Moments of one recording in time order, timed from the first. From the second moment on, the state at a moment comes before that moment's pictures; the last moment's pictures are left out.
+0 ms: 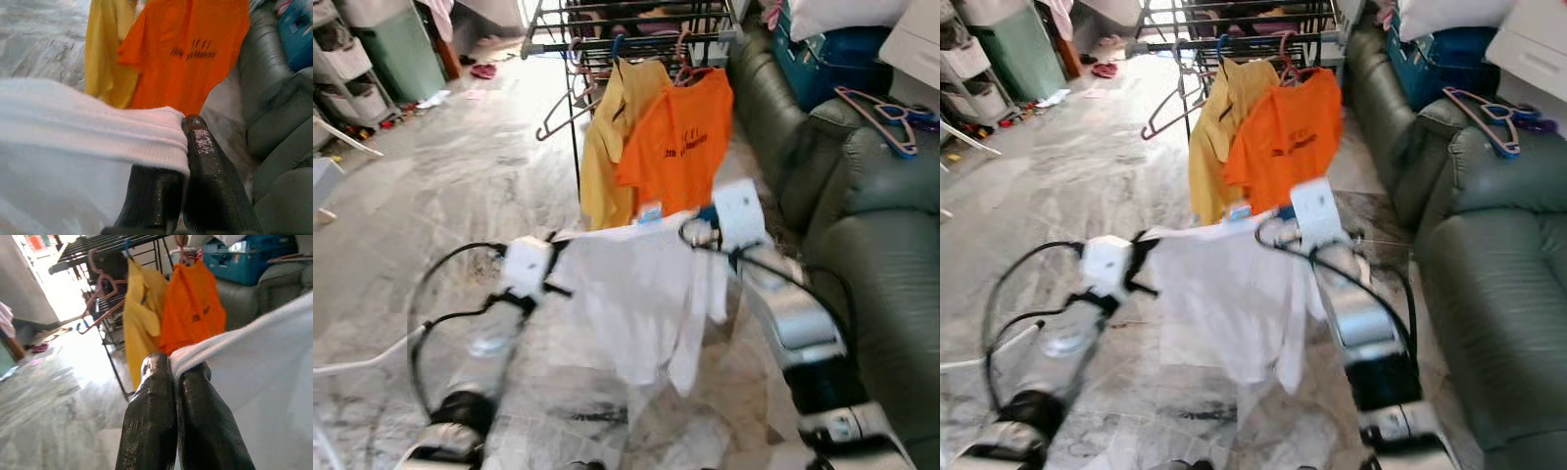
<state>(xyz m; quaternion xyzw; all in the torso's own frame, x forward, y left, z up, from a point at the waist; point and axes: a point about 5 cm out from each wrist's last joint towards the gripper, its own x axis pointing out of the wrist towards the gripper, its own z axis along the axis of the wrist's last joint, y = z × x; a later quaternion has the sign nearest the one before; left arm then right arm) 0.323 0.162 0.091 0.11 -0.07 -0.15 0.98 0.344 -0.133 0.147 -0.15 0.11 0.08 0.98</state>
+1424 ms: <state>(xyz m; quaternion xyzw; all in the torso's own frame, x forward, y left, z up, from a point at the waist) 0.327 0.176 0.074 0.19 0.05 -0.21 0.96 0.278 -0.156 0.098 -0.21 0.15 0.35 0.90</state>
